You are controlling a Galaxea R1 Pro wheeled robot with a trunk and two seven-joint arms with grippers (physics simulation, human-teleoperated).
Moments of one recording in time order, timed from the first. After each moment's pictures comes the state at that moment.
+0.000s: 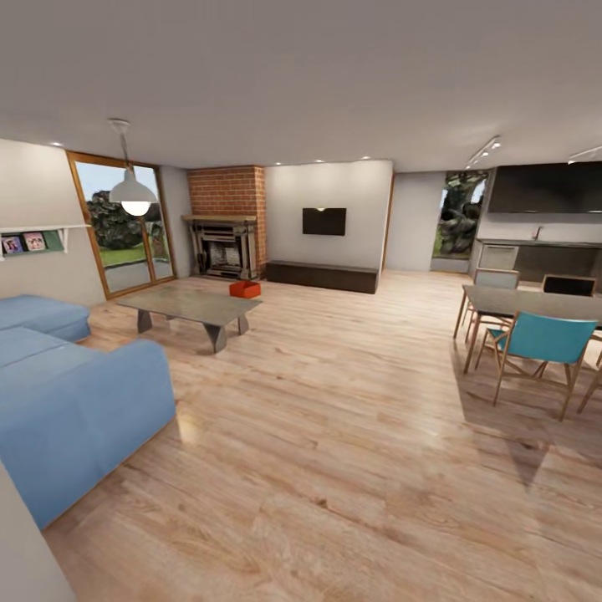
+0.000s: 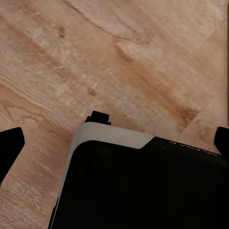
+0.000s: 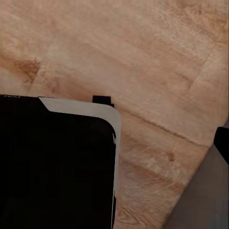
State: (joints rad) left arm -0.23 -0.01 0.11 0.00 0.17 -0.04 0.07; right arm -0.14 -0.03 0.24 0.03 -0.16 -0.14 -0.02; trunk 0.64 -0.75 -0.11
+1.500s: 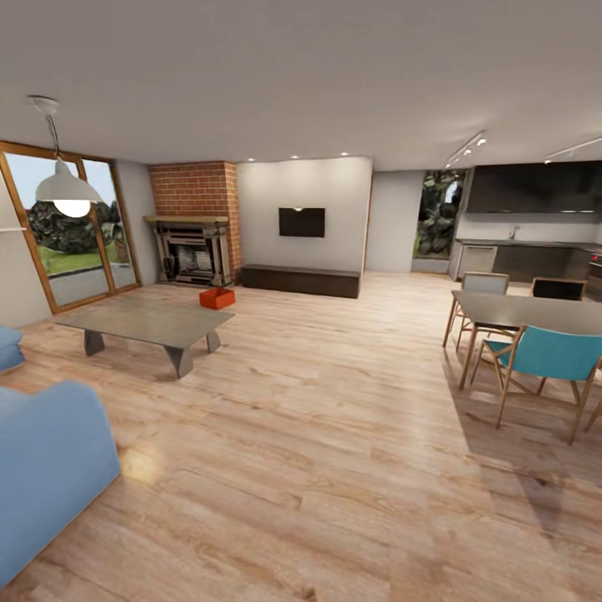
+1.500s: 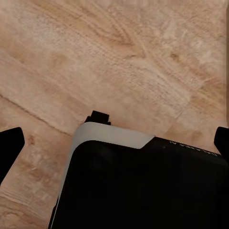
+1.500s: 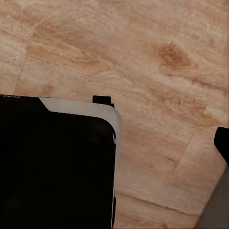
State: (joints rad) left arm -0.23 -0.01 0.11 0.00 0.17 -0.04 0.07; right arm -0.14 -0.03 0.24 0.03 -0.16 -0.14 -0.02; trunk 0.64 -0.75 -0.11
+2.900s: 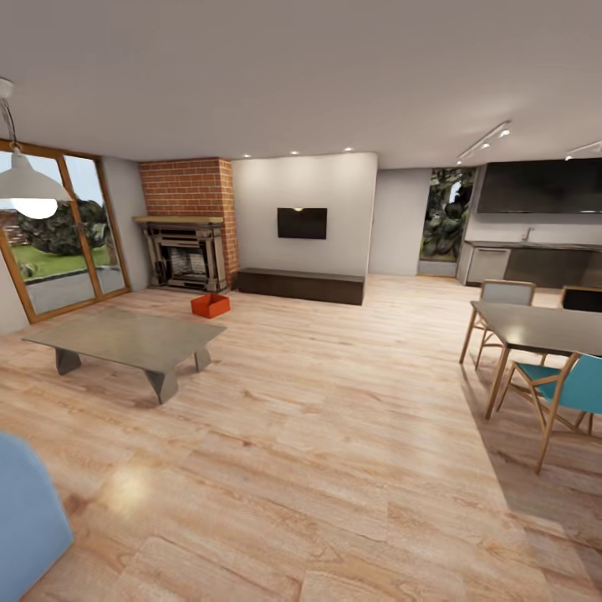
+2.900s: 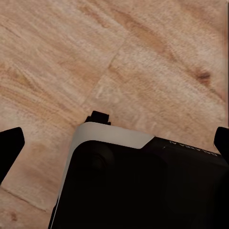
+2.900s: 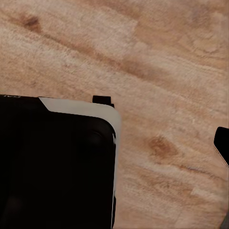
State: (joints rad) left arm -0.23 -0.01 0.11 0.00 0.17 -0.04 0.07; right arm -0.14 -0.03 0.24 0.03 -0.16 -0.14 -0.02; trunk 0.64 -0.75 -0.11
